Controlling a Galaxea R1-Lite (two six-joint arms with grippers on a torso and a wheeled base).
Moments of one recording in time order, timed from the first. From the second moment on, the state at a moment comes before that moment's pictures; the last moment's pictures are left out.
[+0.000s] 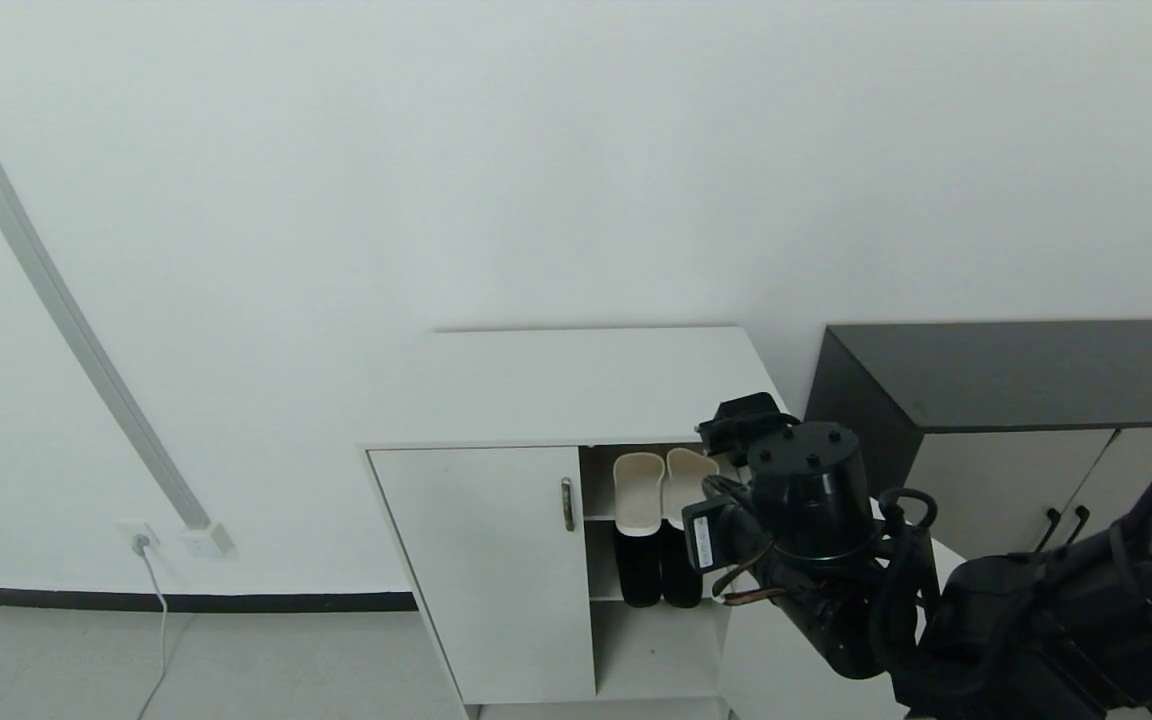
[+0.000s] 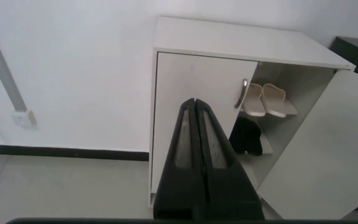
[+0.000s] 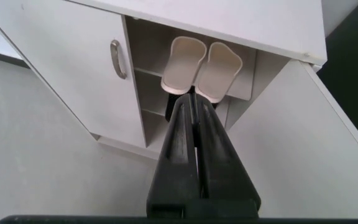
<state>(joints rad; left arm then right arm) 0.00 0.00 0.00 0.00 0.04 -0.10 0.86 1.93 -0.85 -0.73 -0.56 0.13</state>
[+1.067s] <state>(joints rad) 0.00 0.00 0.00 0.00 0.04 -0.10 0.81 1.92 -0.85 -0.74 -0.56 0.12</state>
